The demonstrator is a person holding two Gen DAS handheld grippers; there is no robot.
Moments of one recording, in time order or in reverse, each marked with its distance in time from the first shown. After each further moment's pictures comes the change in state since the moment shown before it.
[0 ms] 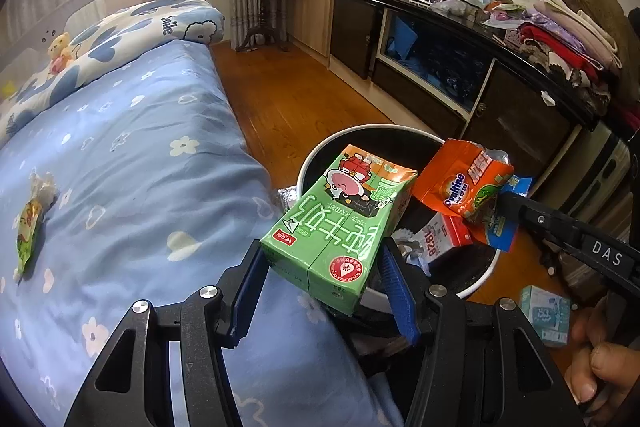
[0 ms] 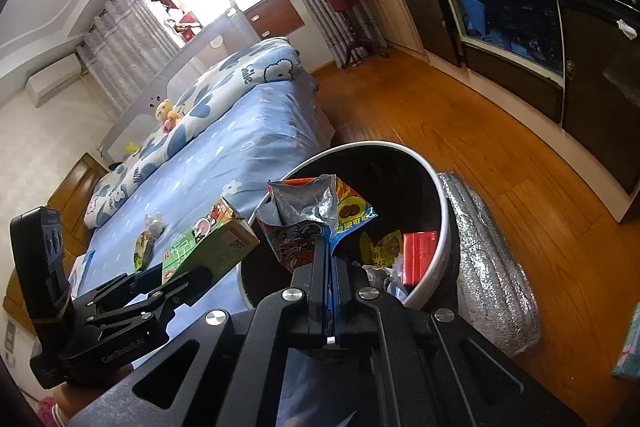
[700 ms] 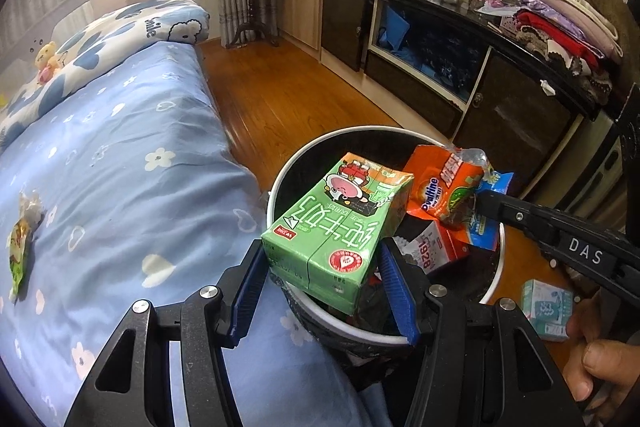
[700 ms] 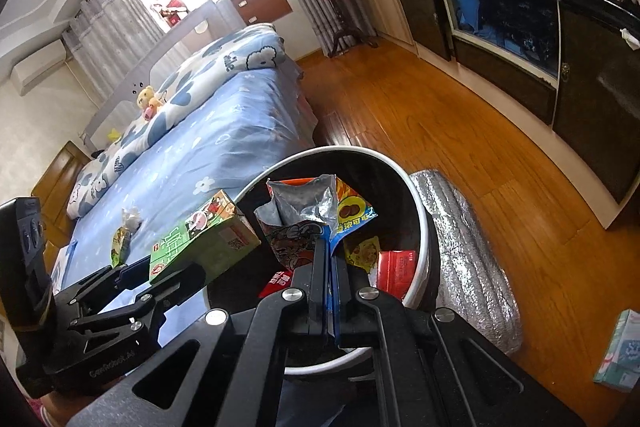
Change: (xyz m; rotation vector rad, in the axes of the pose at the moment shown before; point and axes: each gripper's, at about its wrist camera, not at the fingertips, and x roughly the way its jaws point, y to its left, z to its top) left arm 0.020 -0.015 0.018 0.034 0.035 -0.004; right arm 0.025 -0.009 0.020 -0.020 0.070 -0.064
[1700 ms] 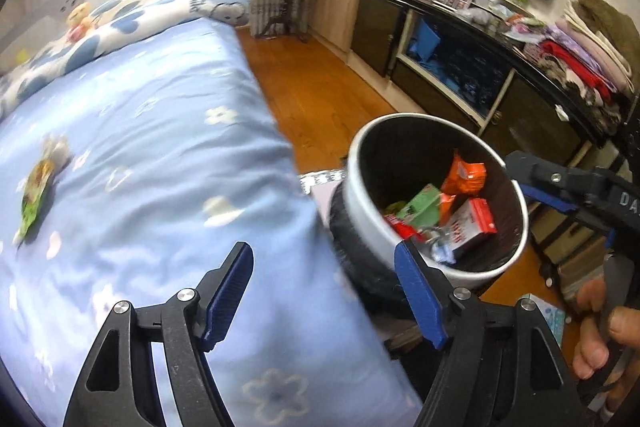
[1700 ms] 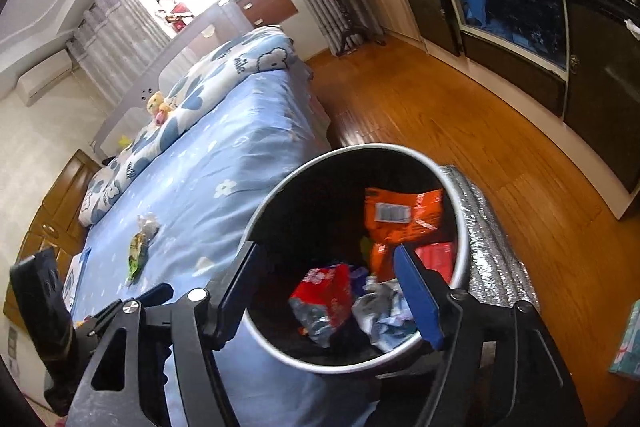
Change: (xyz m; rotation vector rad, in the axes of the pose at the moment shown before) left arm -0.037 0.049 -0.045 -0.150 -0.018 0.023; right arm -0.007 0.028 -0.004 0.017 -0.017 0.063
